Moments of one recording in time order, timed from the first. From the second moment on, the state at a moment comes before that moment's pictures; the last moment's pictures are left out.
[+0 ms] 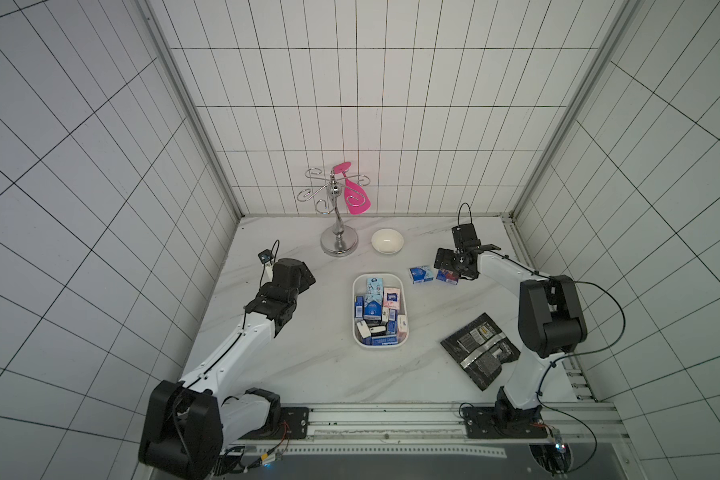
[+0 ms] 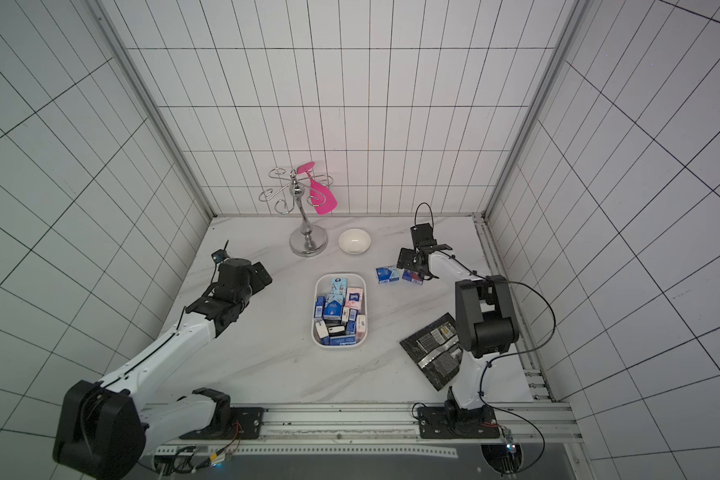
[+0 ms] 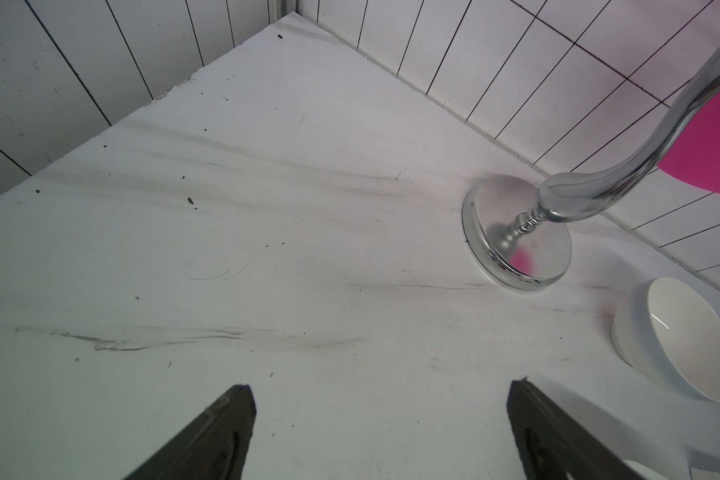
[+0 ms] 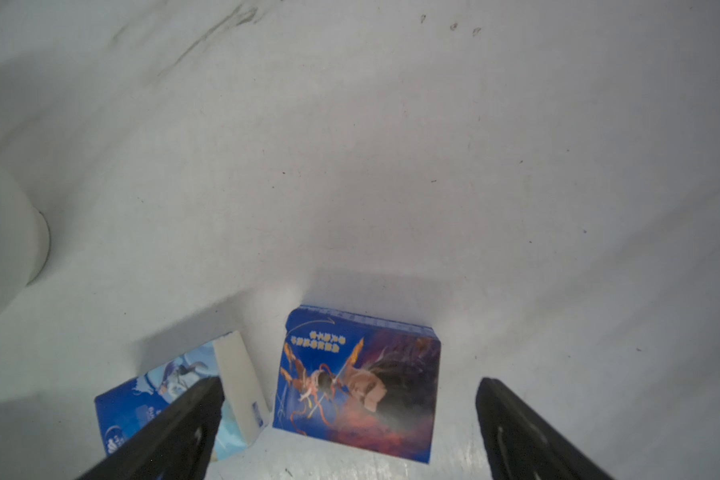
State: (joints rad) left arm -0.26 1.16 0.74 -0.25 -0.38 -0.69; right arm 0.29 1.86 1.28 -0.43 0.12 0.42
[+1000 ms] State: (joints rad) left arm -0.26 1.16 0.73 -0.25 -0.38 -0.69; right arm 0.29 1.94 1.27 -0.40 0.09 0.32
